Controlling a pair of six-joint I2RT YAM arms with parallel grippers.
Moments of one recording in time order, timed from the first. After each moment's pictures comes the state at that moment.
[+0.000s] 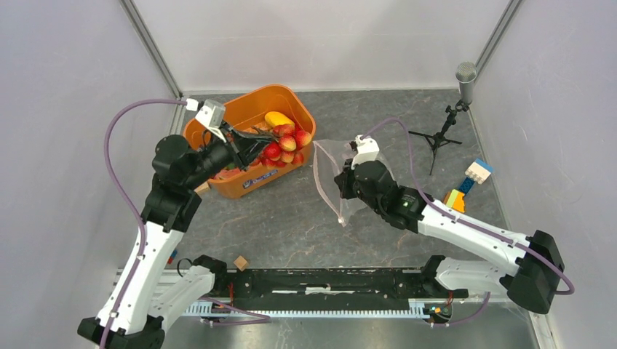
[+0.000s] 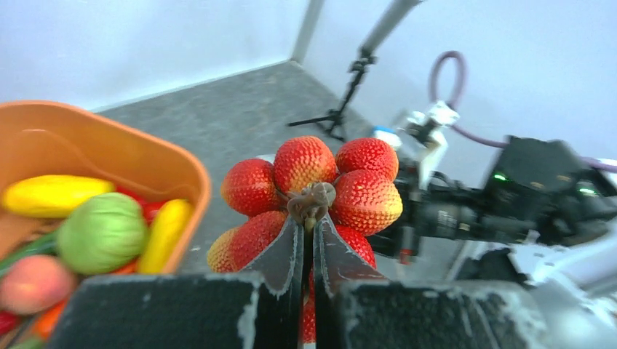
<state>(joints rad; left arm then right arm) -0.33 0.84 1.09 -0.24 0.46 -0.29 0.93 1.13 0.83 -0.18 0.38 0.52</state>
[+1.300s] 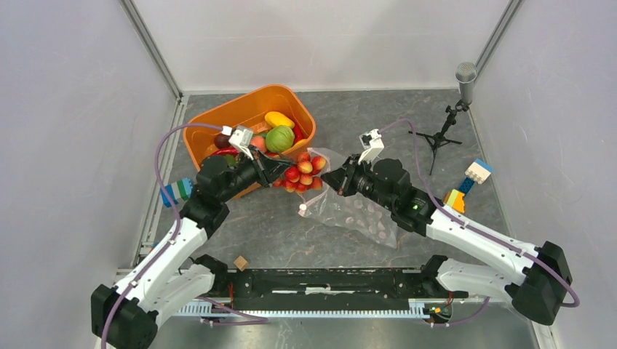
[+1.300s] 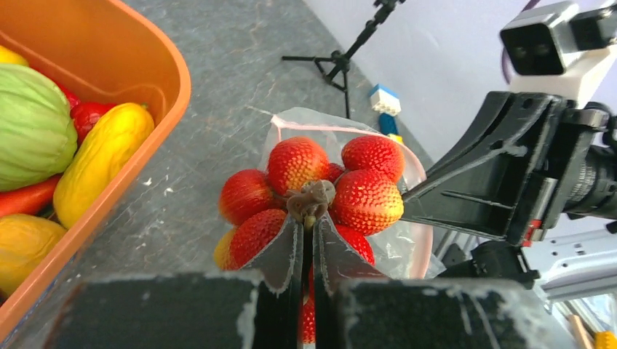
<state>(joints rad) -0.42 0.86 0.62 0.20 0.42 -0.54 0.86 1.06 0.77 0.07 0.03 0.73</state>
